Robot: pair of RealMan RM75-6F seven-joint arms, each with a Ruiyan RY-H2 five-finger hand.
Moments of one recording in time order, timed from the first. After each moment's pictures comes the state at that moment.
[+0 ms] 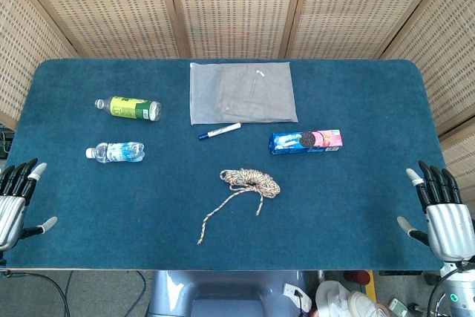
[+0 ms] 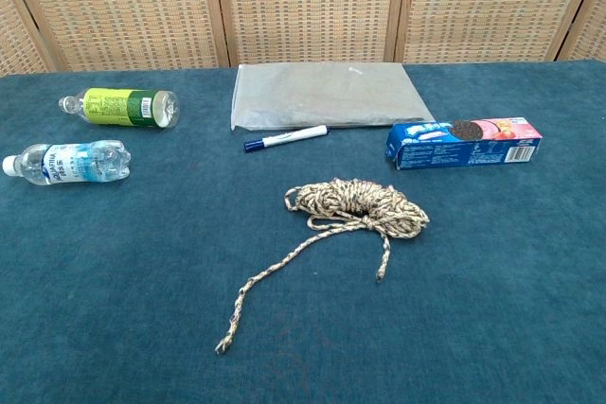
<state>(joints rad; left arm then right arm) -0.11 -1.11 -0.03 -1.58 1.54 1.49 0.01 0.07 -1.18 0.08 -1.53 -1.60 1.61 -0.08</state>
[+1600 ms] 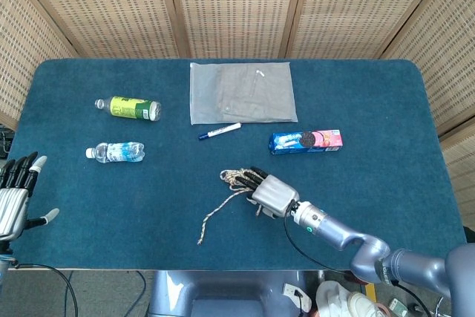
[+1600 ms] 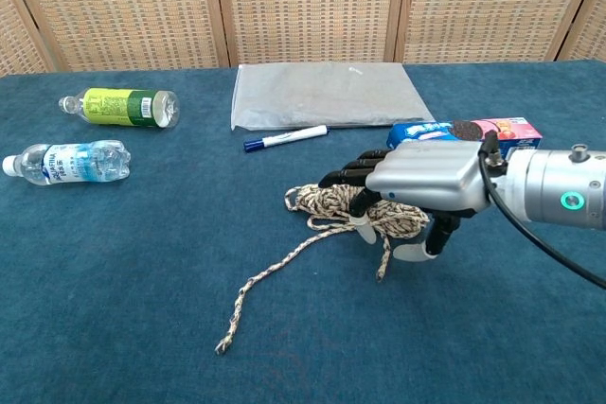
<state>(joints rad) -0.14 -1.18 -0.06 -1.52 1.48 1.45 0.04 0.81 -1.53 0.08 -1.34 -1.68 0.74 -0.14</state>
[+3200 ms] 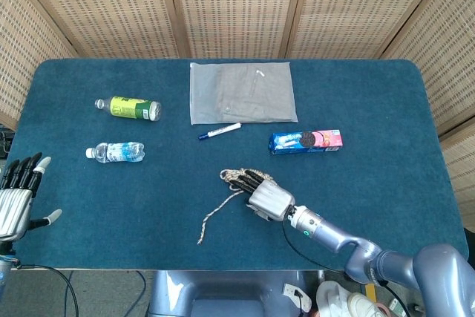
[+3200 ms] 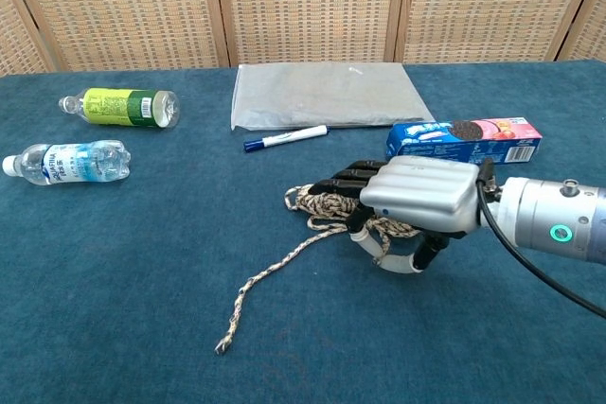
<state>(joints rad) -0.14 -1.18 -0.06 -1.52 1.50 1.46 0.05 0.83 -1.67 -0.05 -1.12 -1.74 0.98 0.00</state>
